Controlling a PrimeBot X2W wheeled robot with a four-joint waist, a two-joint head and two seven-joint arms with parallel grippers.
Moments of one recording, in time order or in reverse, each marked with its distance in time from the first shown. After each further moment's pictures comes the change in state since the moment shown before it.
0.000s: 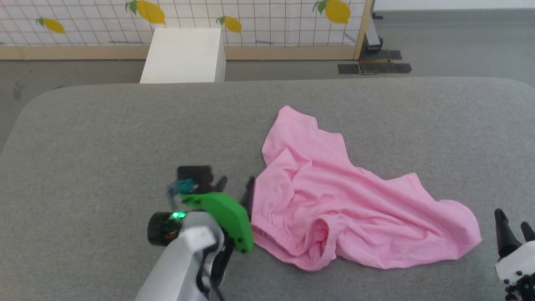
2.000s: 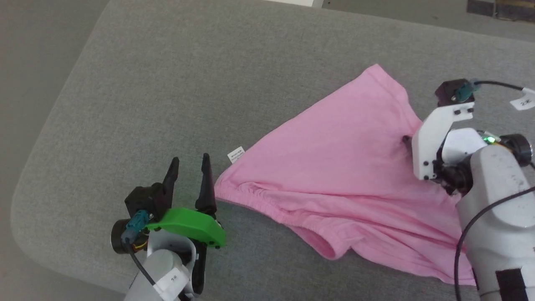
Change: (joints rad) left arm 0.049 0.025 0.085 0.007 0.039 0.047 -0.409; right arm -0.610 -0.056 0.418 0.437 -0.351 0.000 0.403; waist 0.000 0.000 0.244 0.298
